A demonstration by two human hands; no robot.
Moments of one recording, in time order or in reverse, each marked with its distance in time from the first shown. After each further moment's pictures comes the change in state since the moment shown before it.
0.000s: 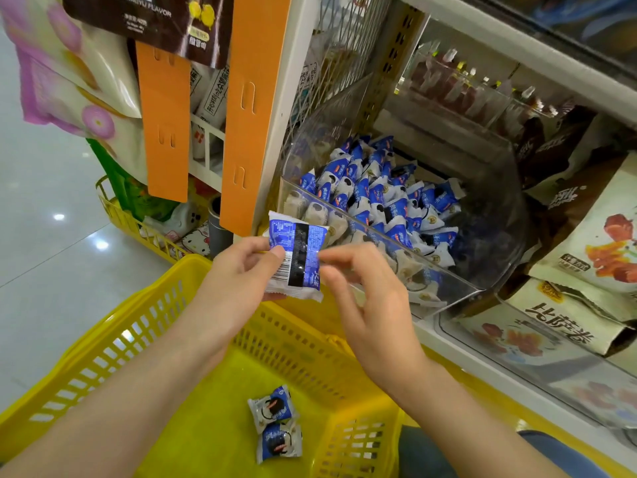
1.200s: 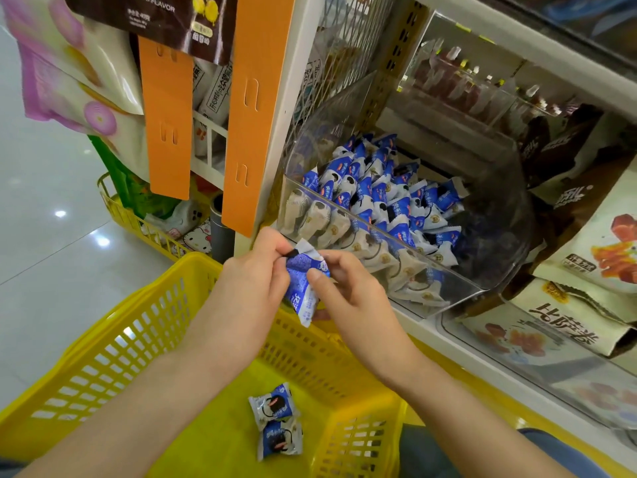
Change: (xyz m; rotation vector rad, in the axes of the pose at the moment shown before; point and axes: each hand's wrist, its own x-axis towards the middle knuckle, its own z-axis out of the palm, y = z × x) left_hand -0.009 -0.011 -0.003 0.691 0.040 0.523; right_hand 0.001 0.000 0.012 0.460 -0.217 0.488
